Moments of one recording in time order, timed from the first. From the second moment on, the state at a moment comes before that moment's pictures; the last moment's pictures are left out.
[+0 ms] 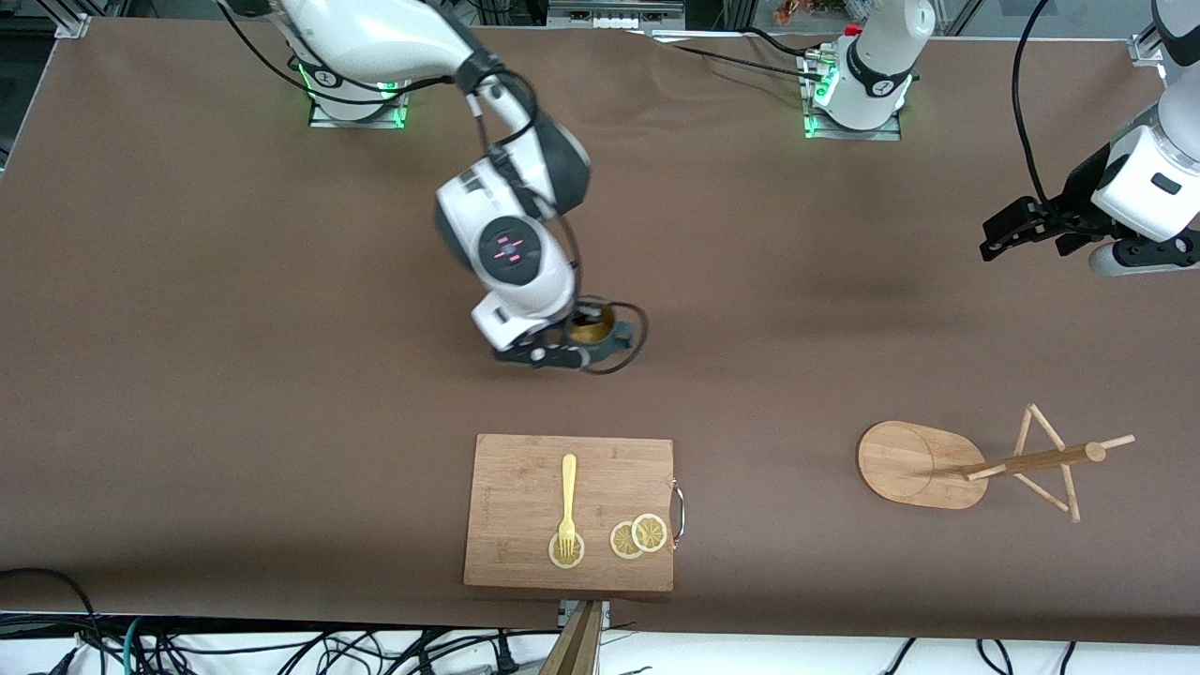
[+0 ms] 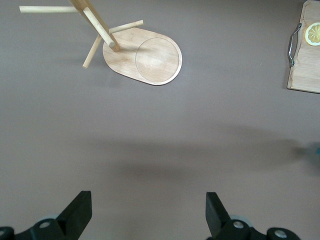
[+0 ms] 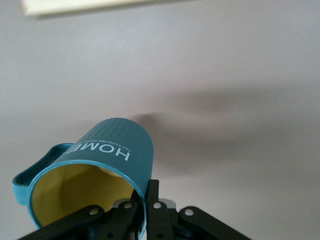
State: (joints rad) left arm 0.09 -0.03 -0.12 -1.72 -0.04 1.69 -0.16; right arm 0.73 0.76 0.00 -1.23 0.15 1.95 0.79
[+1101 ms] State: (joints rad) left arm 0.07 0.10 -0.13 -1.72 -0.08 1.64 -0.09; right arm 0.93 0.90 -0.01 -1.18 0.15 2.07 0.93
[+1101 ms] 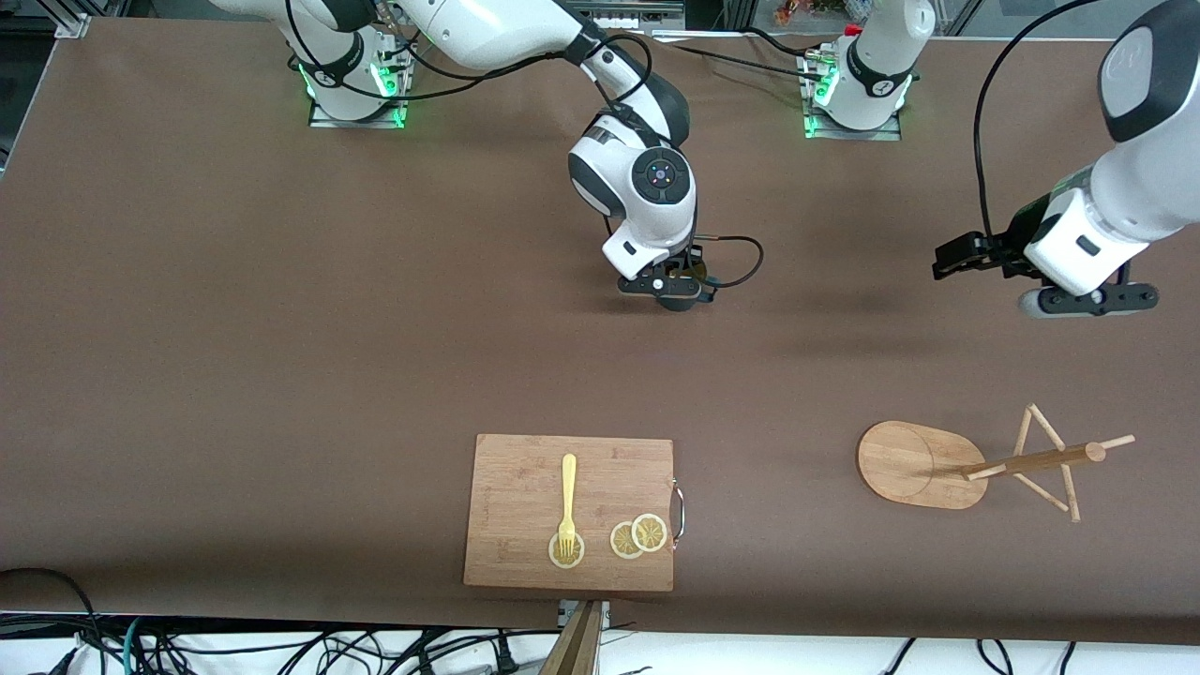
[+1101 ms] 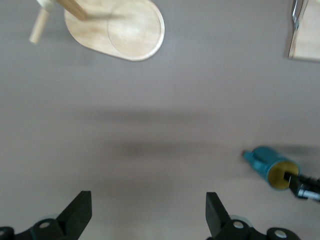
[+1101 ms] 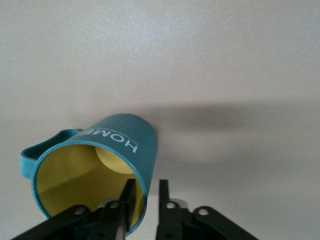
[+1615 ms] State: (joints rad) left arm 0.08 0.15 -0.13 -1.74 -0.22 1.56 0.41; right arm 0.89 0.83 -0.04 -1.13 0.15 1.95 0.92
